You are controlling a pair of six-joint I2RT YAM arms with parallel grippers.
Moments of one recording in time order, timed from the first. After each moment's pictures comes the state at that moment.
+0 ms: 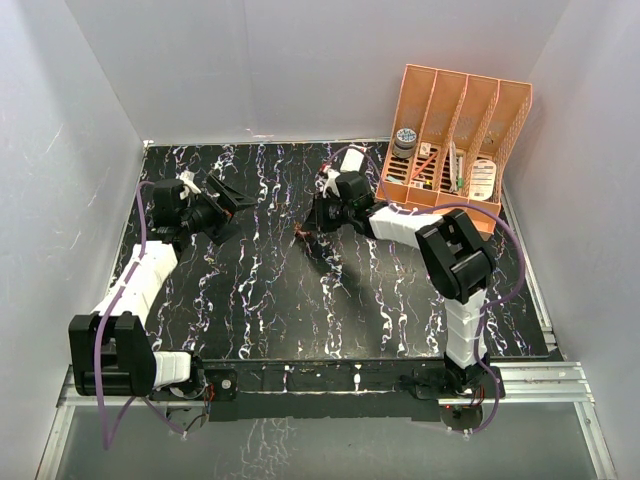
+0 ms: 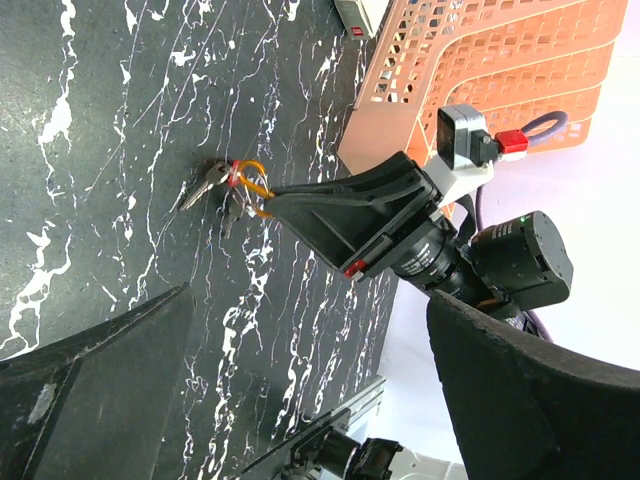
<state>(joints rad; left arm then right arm) -0.02 1.28 0.88 -0.20 0.54 -0.95 0.54 2.01 1.29 0.12 -0.48 0.44</state>
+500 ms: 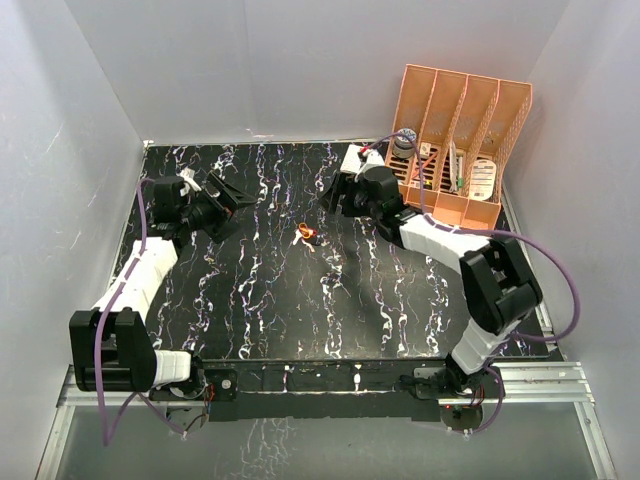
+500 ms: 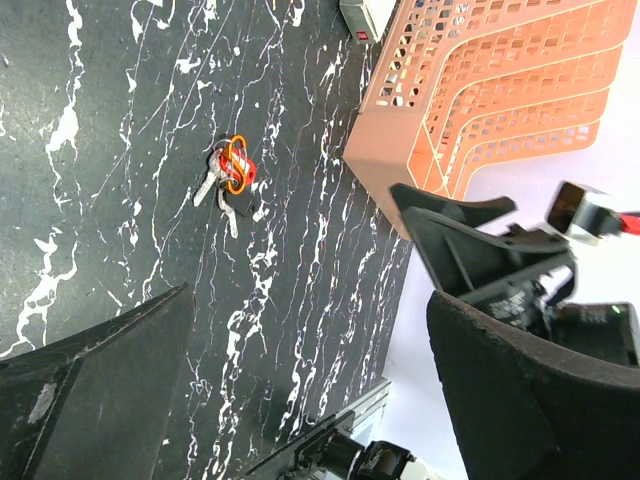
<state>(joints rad) -0.02 1.30 0.90 -0.22 0.53 -0.94 0.49 1.73 1.09 0.21 -0.15 0.52</state>
